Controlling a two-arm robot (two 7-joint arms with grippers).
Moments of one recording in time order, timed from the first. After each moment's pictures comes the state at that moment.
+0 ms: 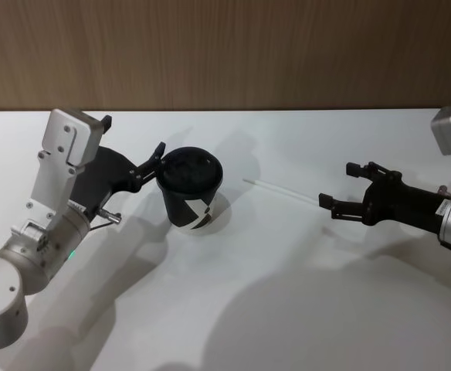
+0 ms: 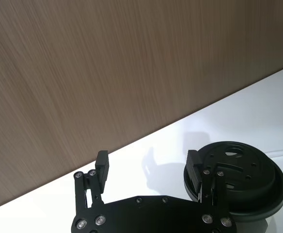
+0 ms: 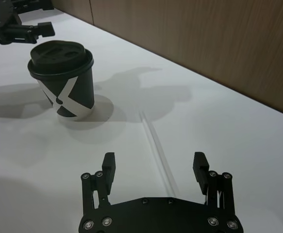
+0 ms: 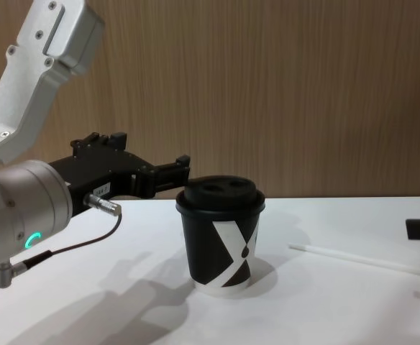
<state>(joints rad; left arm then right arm) -0.24 0.38 0.45 -1.63 -0.20 0.01 -0.01 0.31 0.66 -0.30 -1.41 0.49 0.16 0.73</state>
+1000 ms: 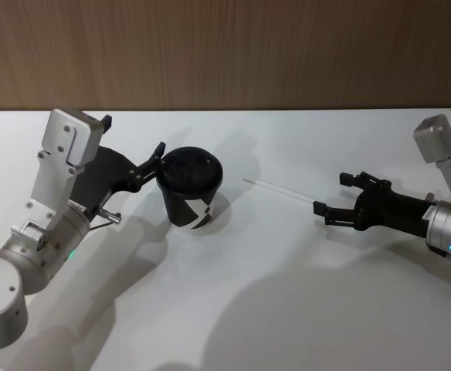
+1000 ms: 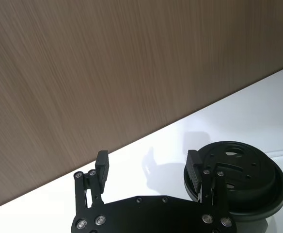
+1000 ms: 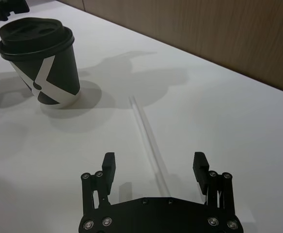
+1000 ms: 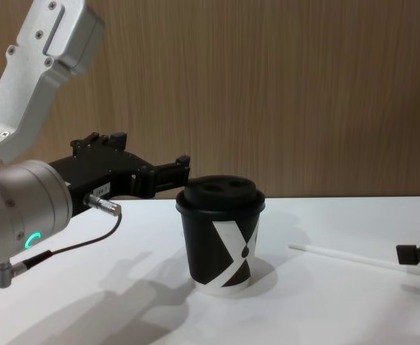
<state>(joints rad) -0.24 0.38 0.45 -1.63 -0.20 0.01 -0.01 0.39 0.62 -0.37 -1.24 0.47 0.12 0.74</state>
